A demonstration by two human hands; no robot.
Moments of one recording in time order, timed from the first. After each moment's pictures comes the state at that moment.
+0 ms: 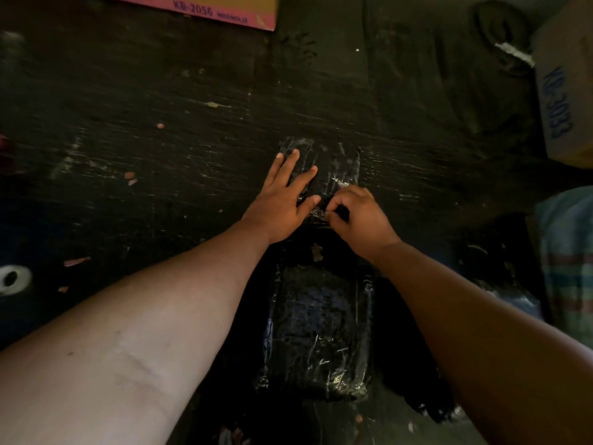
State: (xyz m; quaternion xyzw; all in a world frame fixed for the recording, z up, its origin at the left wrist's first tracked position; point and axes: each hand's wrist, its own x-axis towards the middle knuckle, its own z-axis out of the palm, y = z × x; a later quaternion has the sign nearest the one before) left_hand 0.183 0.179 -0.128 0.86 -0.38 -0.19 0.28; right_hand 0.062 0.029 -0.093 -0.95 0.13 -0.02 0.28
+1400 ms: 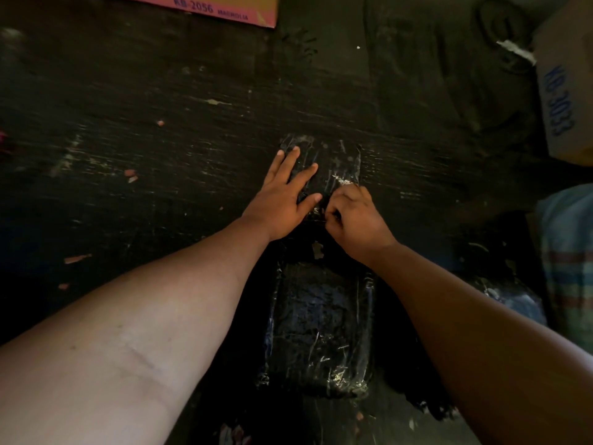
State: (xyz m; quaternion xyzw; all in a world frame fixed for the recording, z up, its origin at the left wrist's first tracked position) left_hand 0.183 0.179 -0.126 0.86 -0.37 -0.20 0.27; right_hand 0.058 0.037 -0.093 -0.97 0.10 0.00 0.21
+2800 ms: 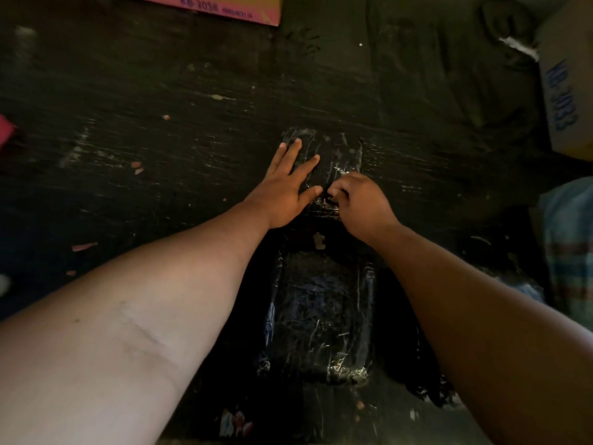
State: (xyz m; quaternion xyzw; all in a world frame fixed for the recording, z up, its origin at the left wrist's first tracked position) left_hand 0.186 0.180 -0.119 0.86 -0.39 -0.23 0.23; right_hand 0.070 0.037 -0.079 -0.95 0.18 0.00 0.25
